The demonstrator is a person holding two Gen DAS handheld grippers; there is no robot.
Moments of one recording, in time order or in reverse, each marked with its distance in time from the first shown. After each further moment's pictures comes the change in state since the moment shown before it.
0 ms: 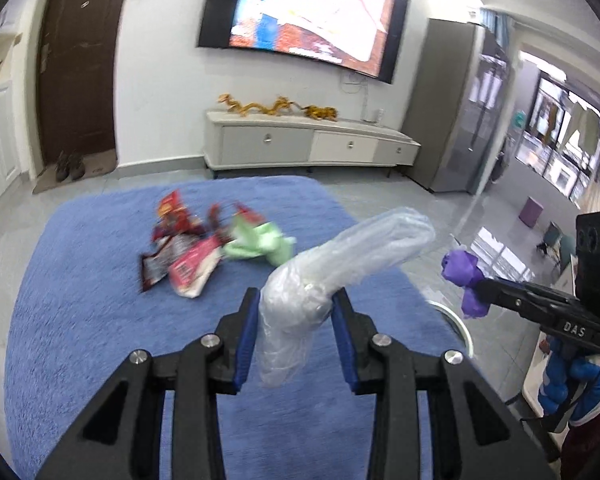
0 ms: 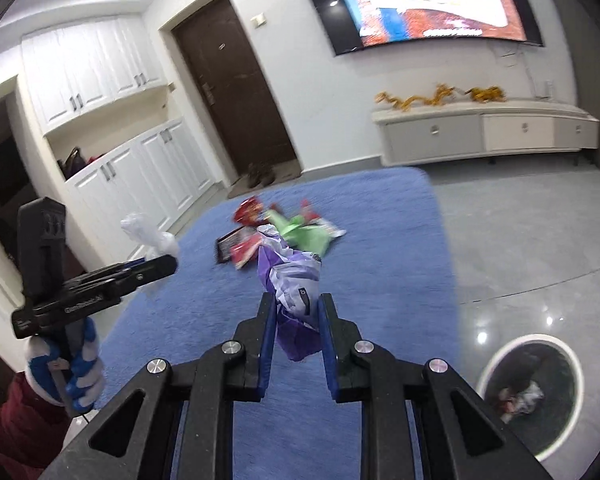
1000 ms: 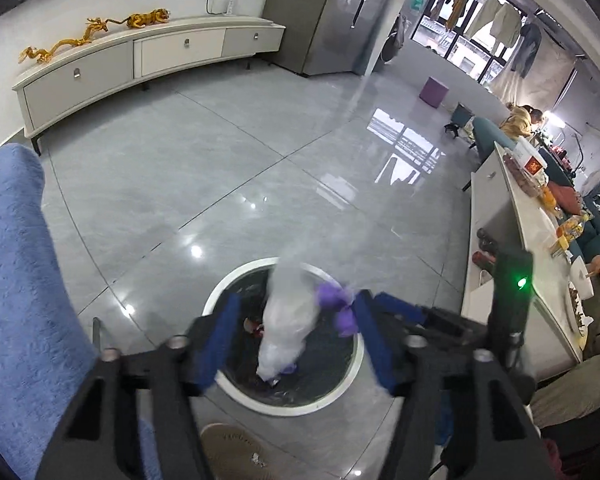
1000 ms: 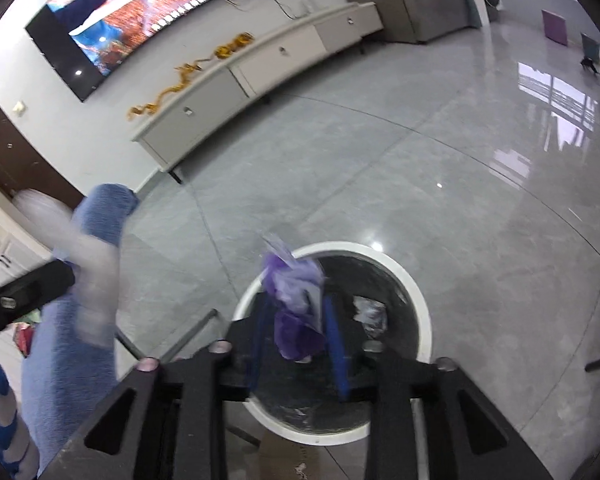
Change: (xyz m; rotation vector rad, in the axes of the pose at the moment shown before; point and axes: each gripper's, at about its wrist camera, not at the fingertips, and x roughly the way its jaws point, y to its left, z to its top) left arm 0.268 -0.298 0.016 0.243 0.397 -0.384; right arm -0.041 -0.291 -0.106 0.580 0.069 -0.497
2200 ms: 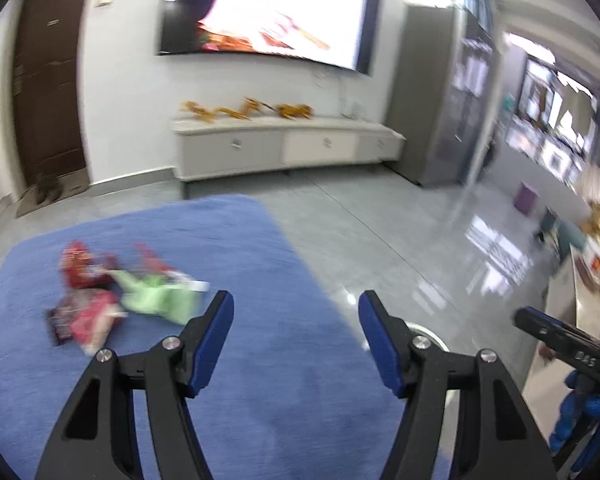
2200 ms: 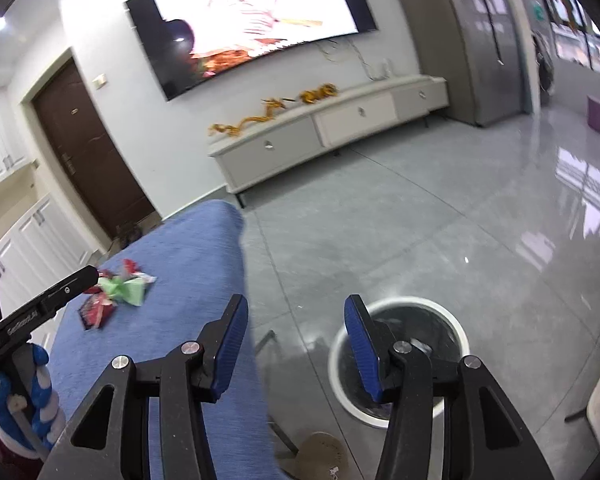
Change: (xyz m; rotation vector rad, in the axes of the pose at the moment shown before) left arm -0.252 0.126 -0.091 -0.216 -0.400 0.396; right arm -0.136 0.183 -0.013 -0.287 -0.192 0.119
